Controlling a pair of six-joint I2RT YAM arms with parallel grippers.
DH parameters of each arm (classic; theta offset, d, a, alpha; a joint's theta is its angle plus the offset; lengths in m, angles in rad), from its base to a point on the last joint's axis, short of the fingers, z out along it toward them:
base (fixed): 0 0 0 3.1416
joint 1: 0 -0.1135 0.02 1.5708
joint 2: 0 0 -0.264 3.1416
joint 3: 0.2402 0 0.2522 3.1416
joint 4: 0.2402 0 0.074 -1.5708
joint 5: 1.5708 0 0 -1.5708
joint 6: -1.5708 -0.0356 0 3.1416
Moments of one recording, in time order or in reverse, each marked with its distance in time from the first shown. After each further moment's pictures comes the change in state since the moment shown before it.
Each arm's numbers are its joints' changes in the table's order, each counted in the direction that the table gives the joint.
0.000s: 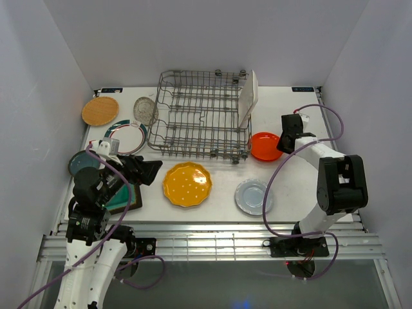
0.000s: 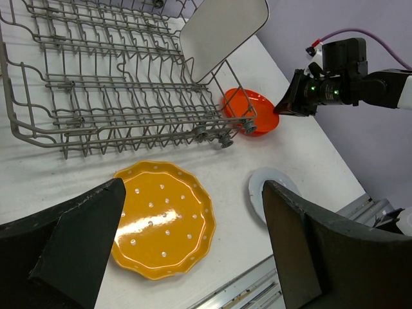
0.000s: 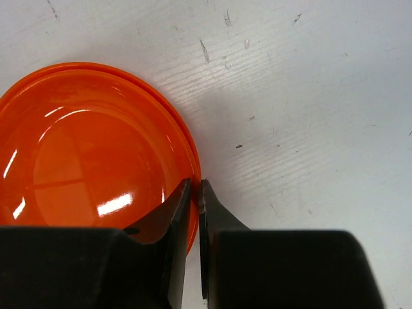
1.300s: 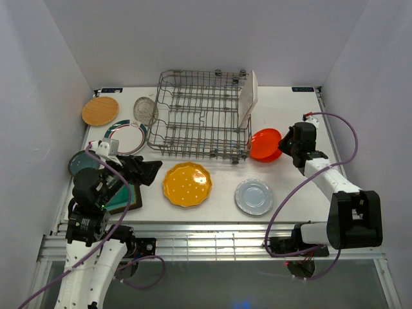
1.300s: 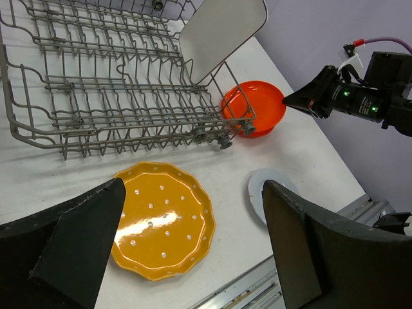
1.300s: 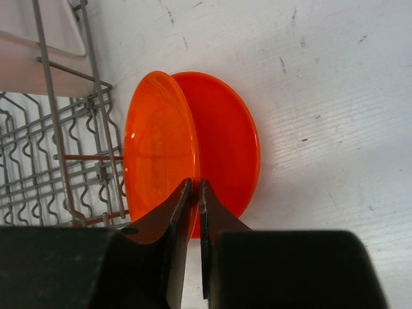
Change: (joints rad) left arm 0.000 -0.008 0.000 0.000 0.000 0.000; right arm 0.027 -0.332 -0.248 -0.246 -0.225 -0.103
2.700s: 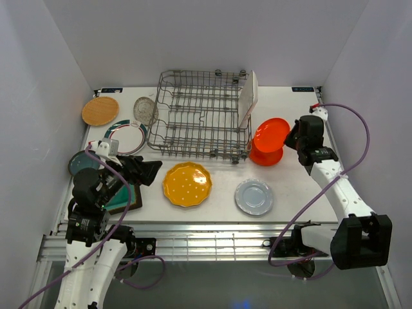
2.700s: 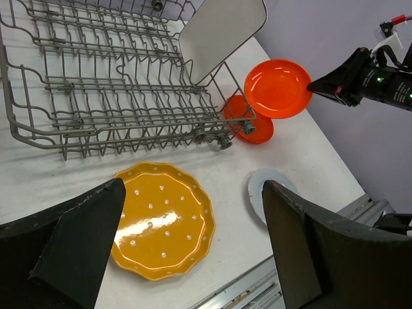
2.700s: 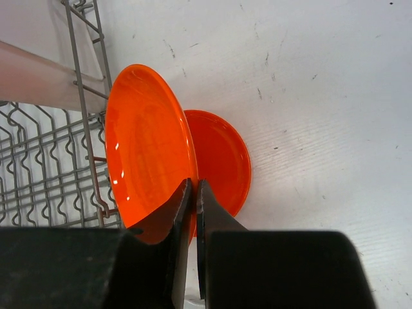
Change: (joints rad) left arm 0.000 -0.003 0.000 0.000 0.000 0.000; right arm -0.019 -0.137 0.127 0.210 0.103 0.065
